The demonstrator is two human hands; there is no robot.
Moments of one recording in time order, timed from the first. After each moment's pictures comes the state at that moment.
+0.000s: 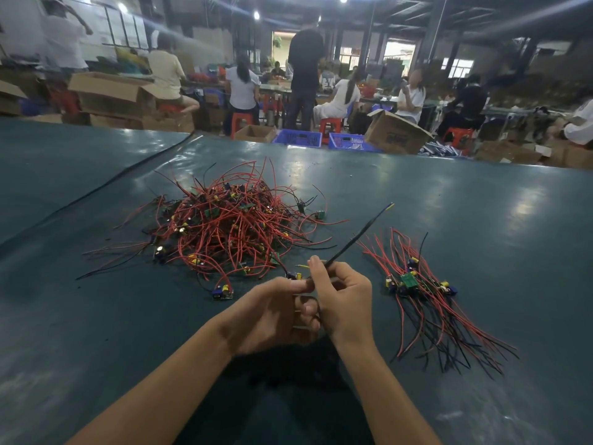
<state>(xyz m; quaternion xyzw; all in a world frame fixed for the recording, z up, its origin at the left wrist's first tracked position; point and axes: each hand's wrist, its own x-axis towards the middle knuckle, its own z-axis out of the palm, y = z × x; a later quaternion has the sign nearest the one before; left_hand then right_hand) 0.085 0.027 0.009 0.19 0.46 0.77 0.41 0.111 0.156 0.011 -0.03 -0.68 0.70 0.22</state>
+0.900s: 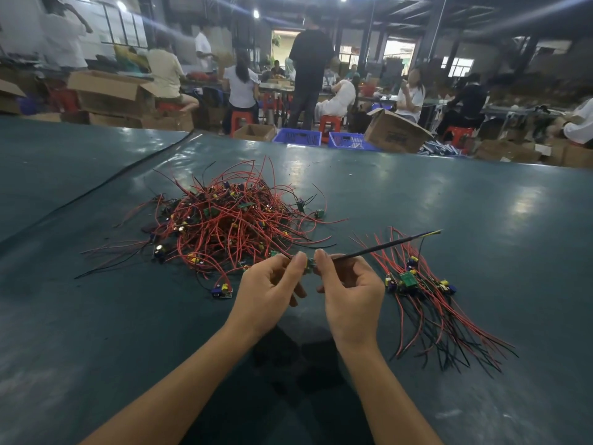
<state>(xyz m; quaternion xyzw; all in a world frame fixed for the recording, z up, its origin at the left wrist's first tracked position) 0.084 0.041 0.003 0.18 0.74 0.64 -0.10 0.110 0.160 0.008 -0.04 -0.67 0.66 0.34</state>
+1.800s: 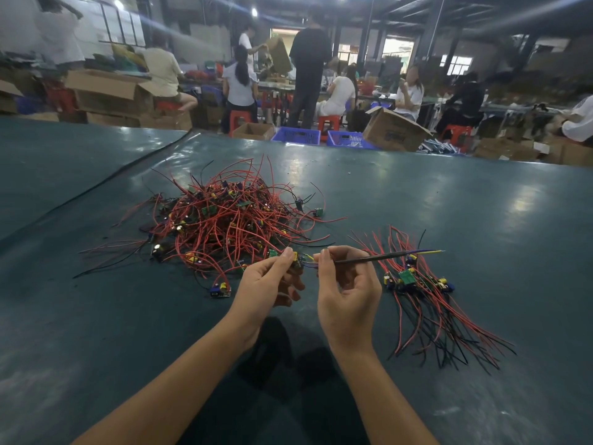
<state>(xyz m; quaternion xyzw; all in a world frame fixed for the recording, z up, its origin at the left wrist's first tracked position) 0.087 0.044 0.014 0.05 0.64 0.76 0.05 0.105 0.156 0.000 0.03 -0.65 0.63 0.42</state>
